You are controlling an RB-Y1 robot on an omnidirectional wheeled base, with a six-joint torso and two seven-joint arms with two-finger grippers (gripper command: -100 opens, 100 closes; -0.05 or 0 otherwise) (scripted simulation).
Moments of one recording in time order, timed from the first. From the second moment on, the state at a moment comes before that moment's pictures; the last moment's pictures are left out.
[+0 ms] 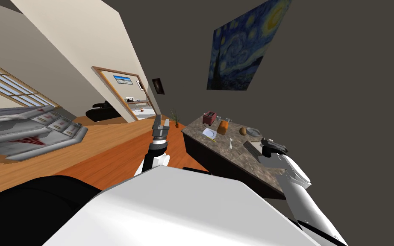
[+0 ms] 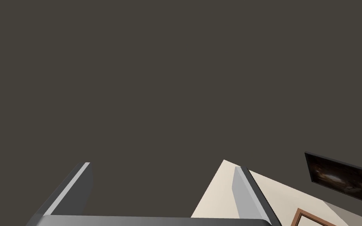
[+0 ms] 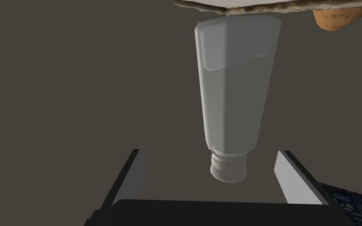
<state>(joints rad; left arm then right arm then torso) 0.49 0.02 -0.04 -2.33 0.00 -0.52 -0.14 0.02 -0.61 -0.35 -1.50 0.60 0.52 0.48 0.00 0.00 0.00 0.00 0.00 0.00</state>
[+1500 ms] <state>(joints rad) 0.49 0.02 -0.04 -2.33 0.00 -0.52 -0.14 -0.22 -0.77 -0.13 -1.14 0.69 0.46 0.22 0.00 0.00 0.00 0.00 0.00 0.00</state>
